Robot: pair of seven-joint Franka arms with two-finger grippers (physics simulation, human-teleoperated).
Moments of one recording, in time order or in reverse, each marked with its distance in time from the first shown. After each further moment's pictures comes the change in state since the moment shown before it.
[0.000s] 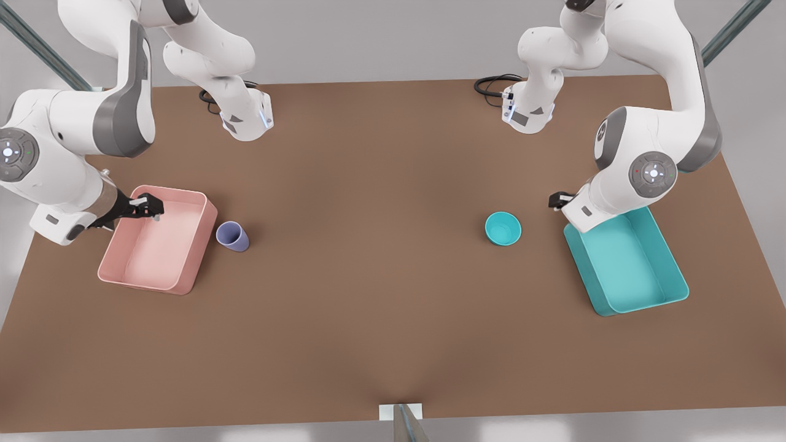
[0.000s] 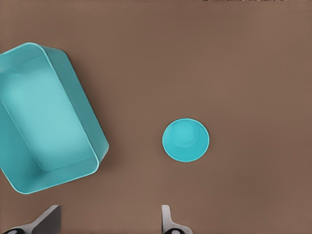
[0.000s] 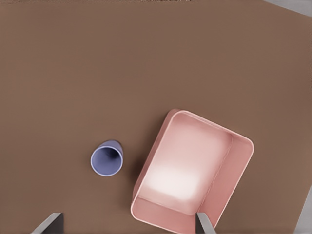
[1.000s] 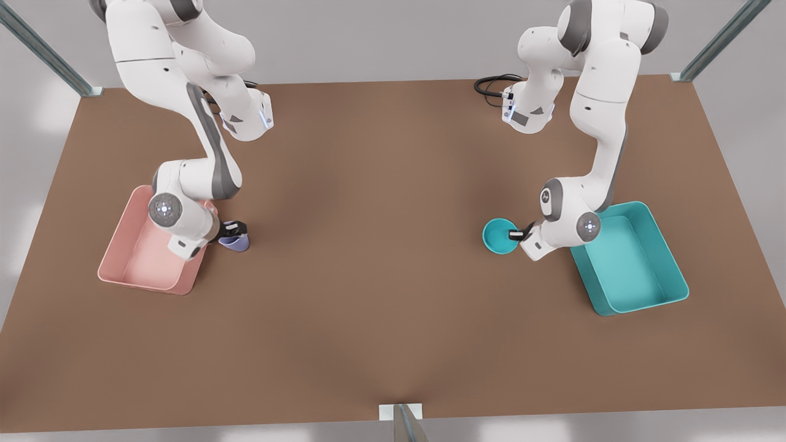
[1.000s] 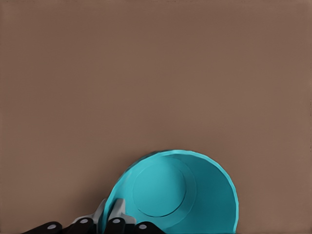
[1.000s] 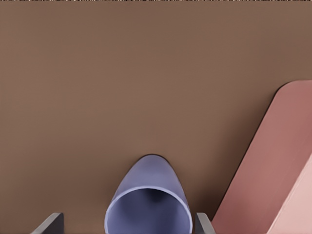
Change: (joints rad) left arm -0.019 0.219 0.056 -0.571 -0.422 0.813 0.204; right arm 0.073 -0.010 -0.001 -0.826 0.126 0.772 0.114
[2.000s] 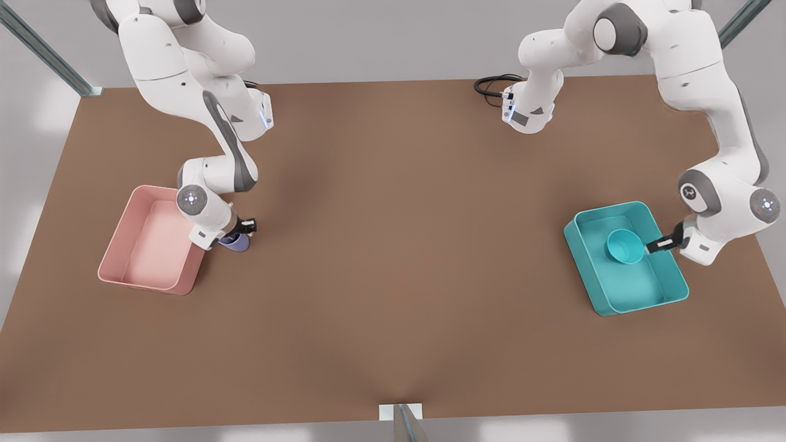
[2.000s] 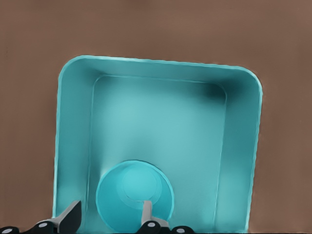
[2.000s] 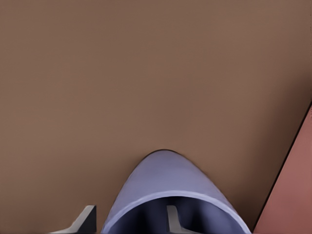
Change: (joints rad) left arm 0.258 -0.074 0.235 0.378 0.273 -0.239 -0.010; right arm 0.029 0.034 -0.001 -0.192 -0.015 0.269 0.061
